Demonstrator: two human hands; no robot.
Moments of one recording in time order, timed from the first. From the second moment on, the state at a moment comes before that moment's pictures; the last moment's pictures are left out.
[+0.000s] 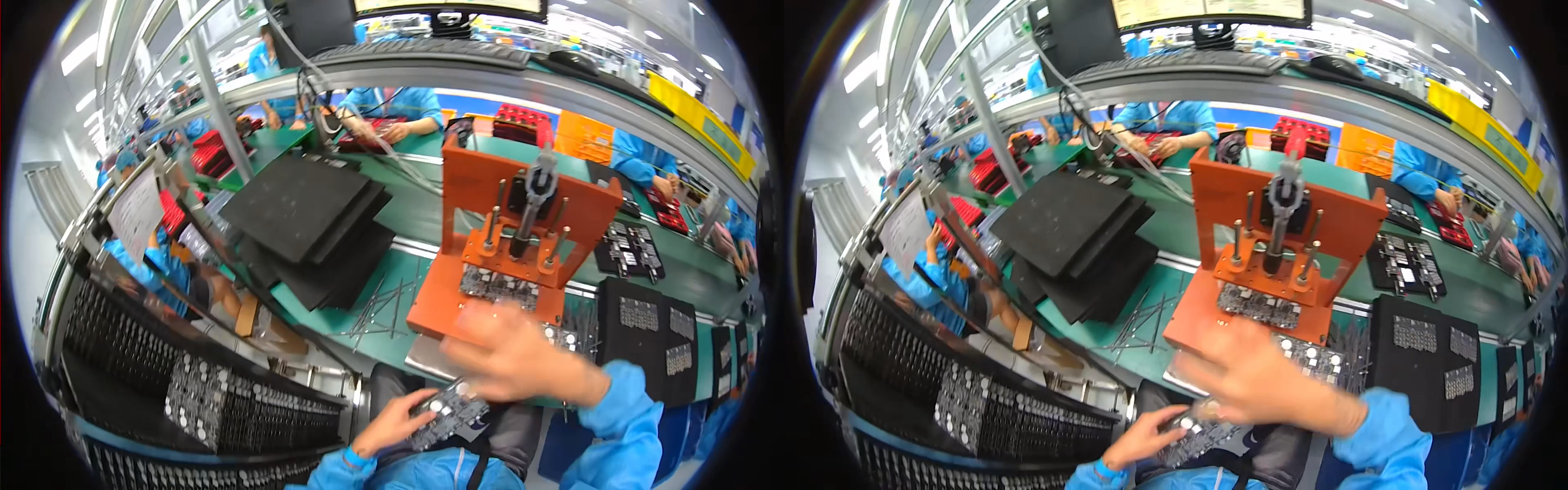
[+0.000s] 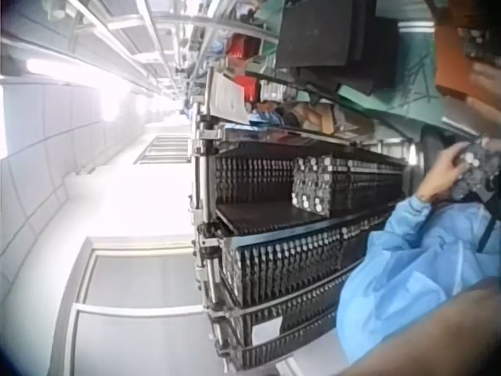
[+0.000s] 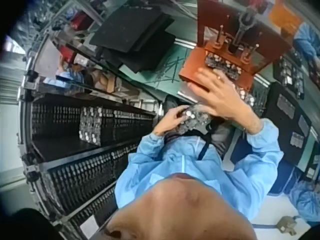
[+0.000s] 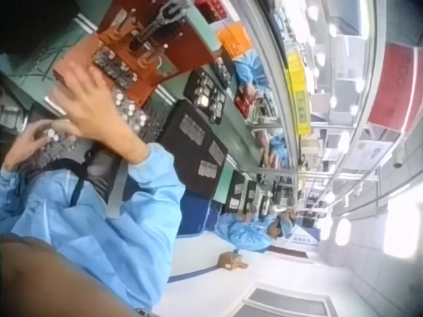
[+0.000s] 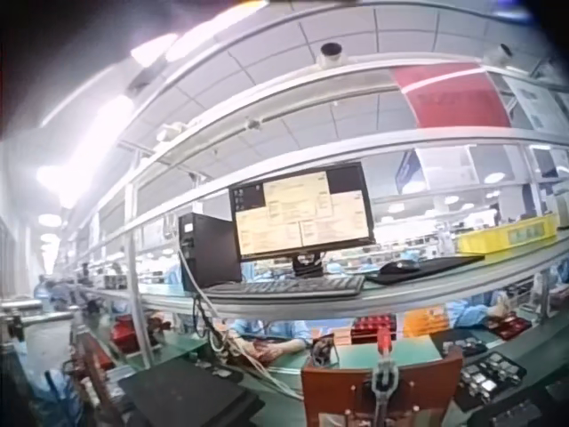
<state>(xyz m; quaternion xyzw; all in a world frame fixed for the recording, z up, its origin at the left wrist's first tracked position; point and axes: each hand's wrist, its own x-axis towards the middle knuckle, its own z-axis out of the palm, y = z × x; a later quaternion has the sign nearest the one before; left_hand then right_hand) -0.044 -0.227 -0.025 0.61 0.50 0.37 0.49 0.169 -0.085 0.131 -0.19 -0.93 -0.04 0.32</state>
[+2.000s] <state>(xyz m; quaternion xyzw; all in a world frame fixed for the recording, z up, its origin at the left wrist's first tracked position) -0.009 -0.287 -0.076 0.16 0.57 0.62 0.51 0.204 0.031 0.010 -0.38 -0.91 0.06 0.14</state>
